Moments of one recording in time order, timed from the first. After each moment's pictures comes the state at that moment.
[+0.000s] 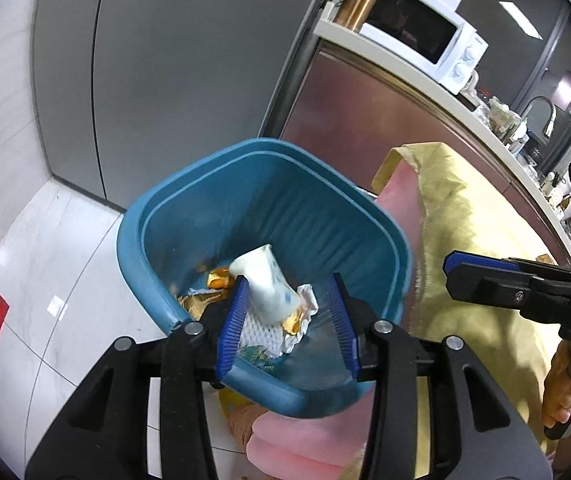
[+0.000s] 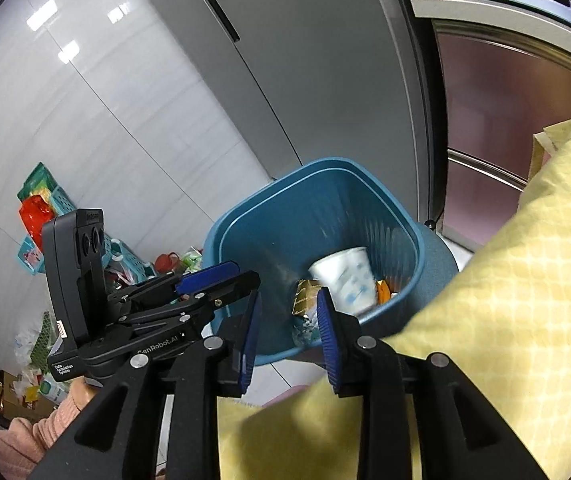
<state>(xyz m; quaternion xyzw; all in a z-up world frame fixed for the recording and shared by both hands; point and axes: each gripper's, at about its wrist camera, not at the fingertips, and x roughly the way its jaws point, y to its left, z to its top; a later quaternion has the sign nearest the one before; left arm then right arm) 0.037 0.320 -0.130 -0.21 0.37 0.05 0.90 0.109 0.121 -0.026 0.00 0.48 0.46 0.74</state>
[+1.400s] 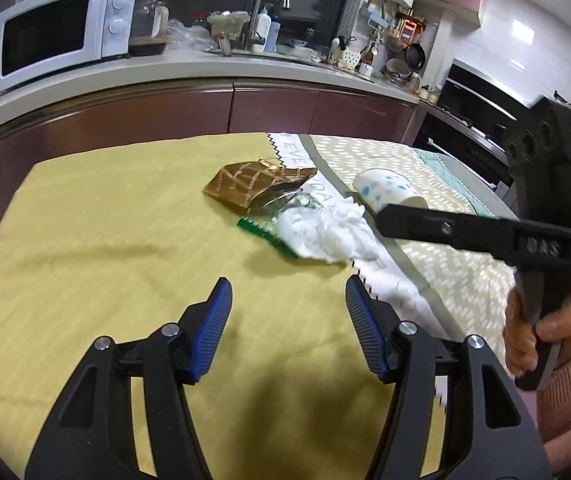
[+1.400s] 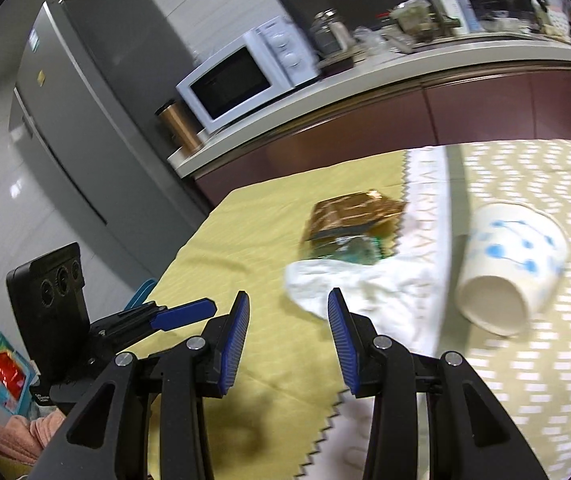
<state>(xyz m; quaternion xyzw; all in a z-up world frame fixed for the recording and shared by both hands) 0.096 -0.083 -0.058 0.01 0.36 -0.31 0.88 0.043 -0.270 0.001 0.19 0.36 0.20 0.89</state>
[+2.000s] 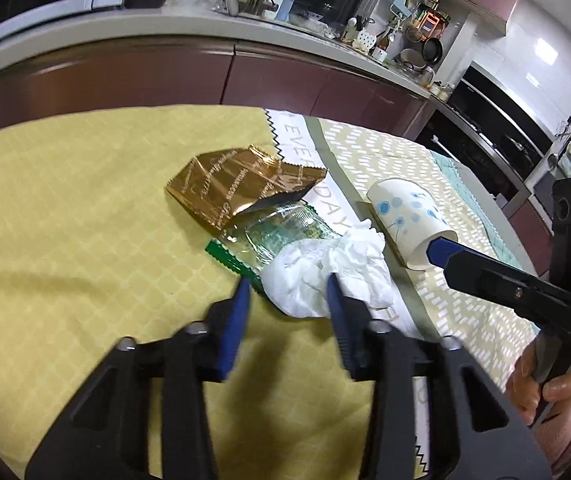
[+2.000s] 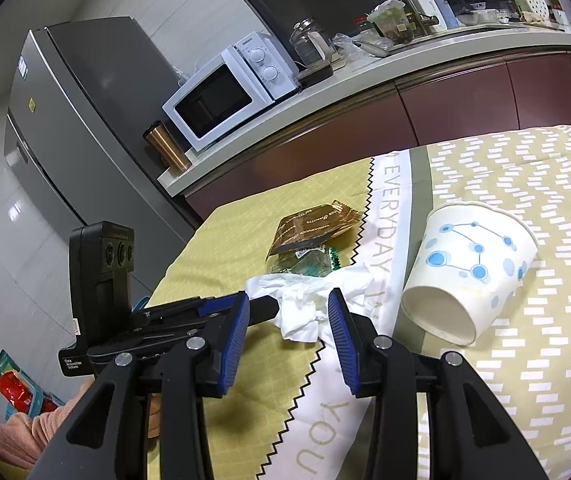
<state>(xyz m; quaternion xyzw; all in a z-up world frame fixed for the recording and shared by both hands) 0.164 -0.125 -0.085 -0.04 0.43 -0.32 0.84 0.046 -0.305 -0.008 0.22 0.35 0.19 0.89</state>
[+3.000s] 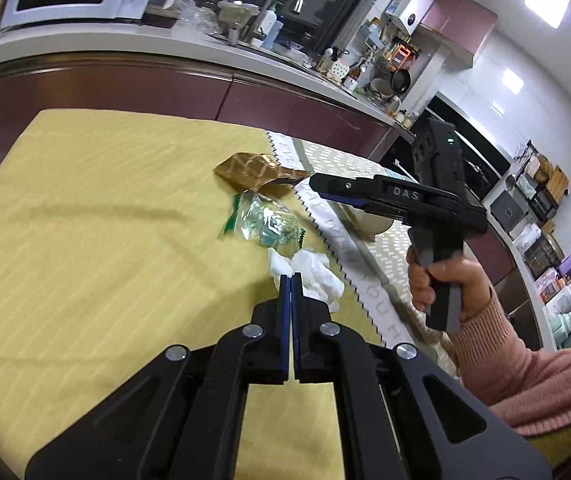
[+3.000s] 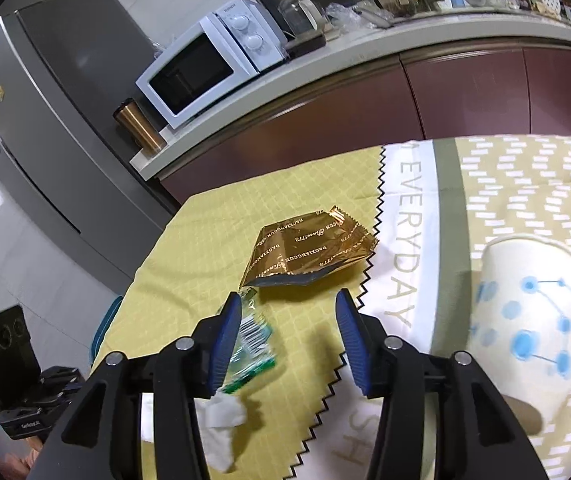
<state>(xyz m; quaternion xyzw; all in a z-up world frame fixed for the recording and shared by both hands) 0.088 -0.004 -0.057 -0.10 0.39 -0.37 0.84 0.121 -0.275 -0.023 0.20 0.41 0.17 0.87</state>
